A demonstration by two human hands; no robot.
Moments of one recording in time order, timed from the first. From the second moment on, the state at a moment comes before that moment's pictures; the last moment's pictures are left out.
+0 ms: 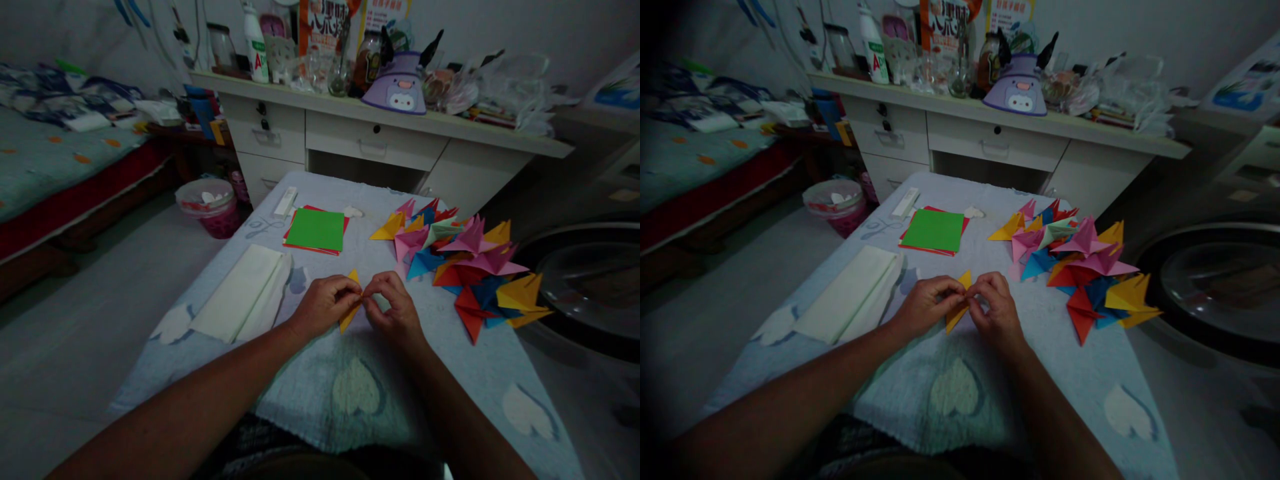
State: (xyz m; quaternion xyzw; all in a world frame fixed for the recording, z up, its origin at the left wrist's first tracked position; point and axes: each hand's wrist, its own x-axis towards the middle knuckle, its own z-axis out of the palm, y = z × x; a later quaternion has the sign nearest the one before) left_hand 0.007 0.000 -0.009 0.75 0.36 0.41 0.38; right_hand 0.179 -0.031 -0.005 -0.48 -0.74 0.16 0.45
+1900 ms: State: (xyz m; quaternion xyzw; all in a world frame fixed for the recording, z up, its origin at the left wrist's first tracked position) left_hand 0.005 0.001 -0.010 0.77 0.35 0.38 0.37; right_hand 0.183 -0.026 -0.001 -0.49 -0.69 0.30 0.44
